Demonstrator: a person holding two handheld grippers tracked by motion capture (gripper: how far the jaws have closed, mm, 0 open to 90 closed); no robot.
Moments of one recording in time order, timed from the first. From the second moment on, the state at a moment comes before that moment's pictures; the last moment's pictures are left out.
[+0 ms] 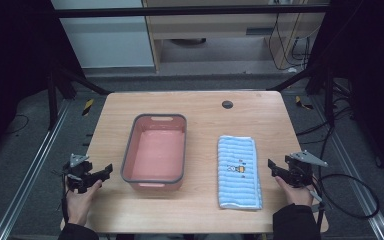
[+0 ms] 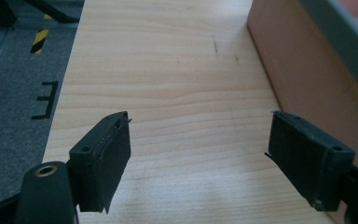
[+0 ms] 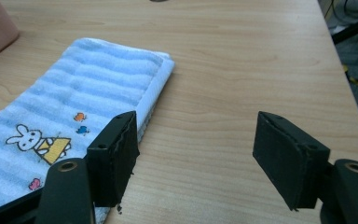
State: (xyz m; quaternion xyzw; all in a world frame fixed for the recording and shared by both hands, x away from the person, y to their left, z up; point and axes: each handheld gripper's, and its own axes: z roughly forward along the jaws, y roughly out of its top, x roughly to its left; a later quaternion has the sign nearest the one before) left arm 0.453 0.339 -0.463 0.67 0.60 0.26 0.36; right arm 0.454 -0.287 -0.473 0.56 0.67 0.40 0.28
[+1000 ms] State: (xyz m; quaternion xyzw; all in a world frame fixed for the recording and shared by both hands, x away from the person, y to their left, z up) left arm 0.426 0.315 -0.418 0.67 0.54 0.29 0.42; right arm 0.449 -0.267 -0.439 0.50 0.69 0.45 0.28
